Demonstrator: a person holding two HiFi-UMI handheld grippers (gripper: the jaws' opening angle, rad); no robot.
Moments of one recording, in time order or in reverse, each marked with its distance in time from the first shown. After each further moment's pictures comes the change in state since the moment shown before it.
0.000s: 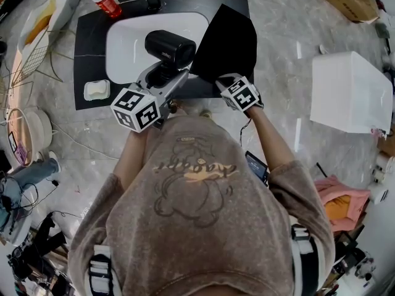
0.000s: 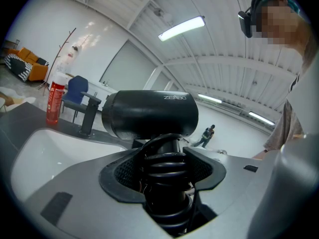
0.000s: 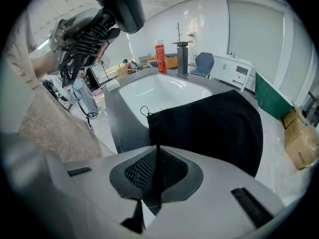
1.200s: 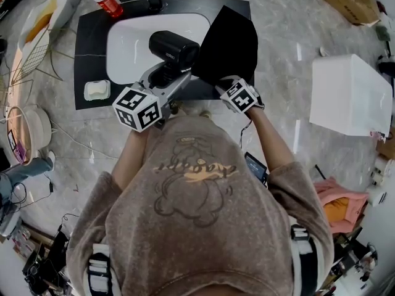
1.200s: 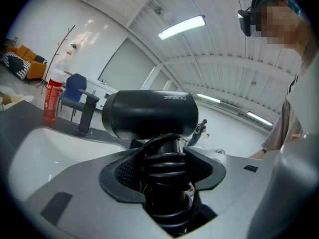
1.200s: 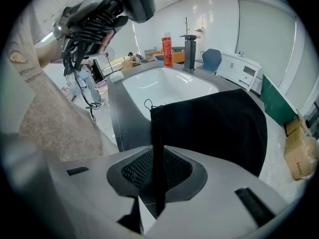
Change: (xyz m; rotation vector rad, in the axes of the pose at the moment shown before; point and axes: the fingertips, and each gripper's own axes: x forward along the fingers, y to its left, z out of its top) left arm 0.005 -0.002 -0.001 -0.003 0.012 -0.022; right arm 0.007 0.005 -0.009 -0.066 0.062 0.027
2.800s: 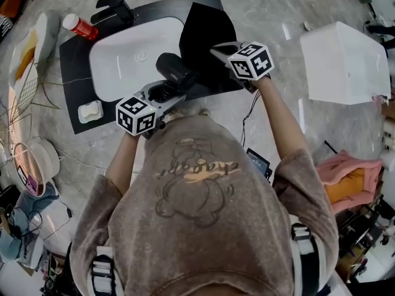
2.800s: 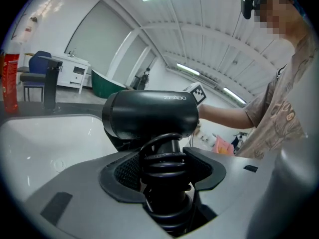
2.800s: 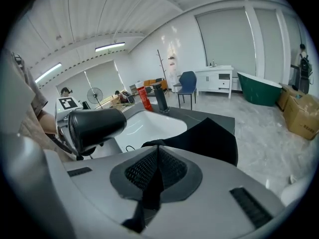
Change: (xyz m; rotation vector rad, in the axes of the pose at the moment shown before) left arm 0.021 -0.028 -0.087 0.107 0.377 -0.275; right arm -0.106 -0.086 0.083 0.281 -0.345 -0.022
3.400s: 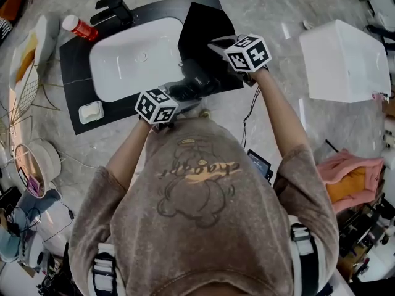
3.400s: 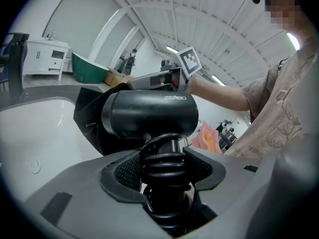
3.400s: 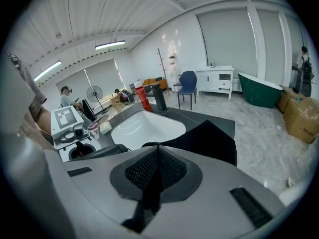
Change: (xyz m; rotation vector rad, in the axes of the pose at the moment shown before) left arm 0.060 -0.025 -0.037 0.042 0.192 -0.174; right arm 0.007 -0.010 0.011 -0.017 0.013 -0.008
